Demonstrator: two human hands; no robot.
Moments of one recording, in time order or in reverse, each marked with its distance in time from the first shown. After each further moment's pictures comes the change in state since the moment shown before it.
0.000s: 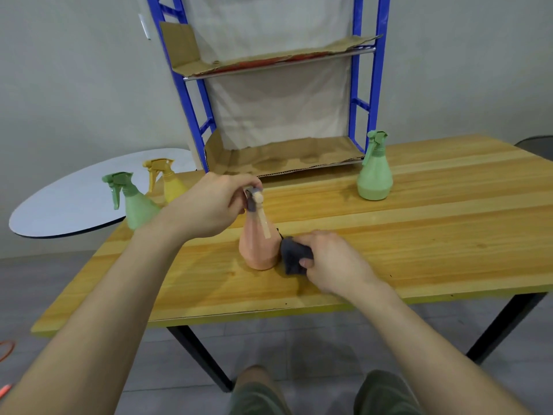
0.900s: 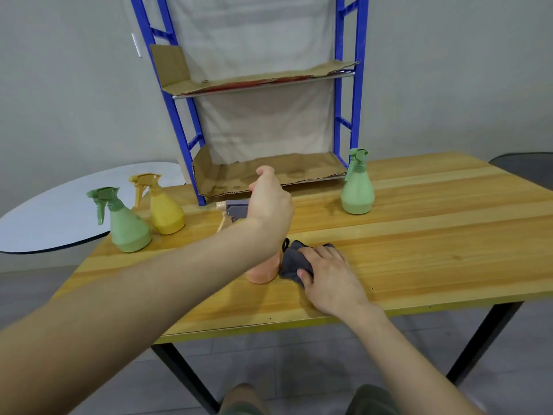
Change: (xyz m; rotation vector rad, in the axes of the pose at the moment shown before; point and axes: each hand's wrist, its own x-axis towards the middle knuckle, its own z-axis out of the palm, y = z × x) left_hand 0.061 0.104 0.045 1.305 -0.316 0.077; right_hand -0.005 0.043 0.037 -0.041 0.164 0.062
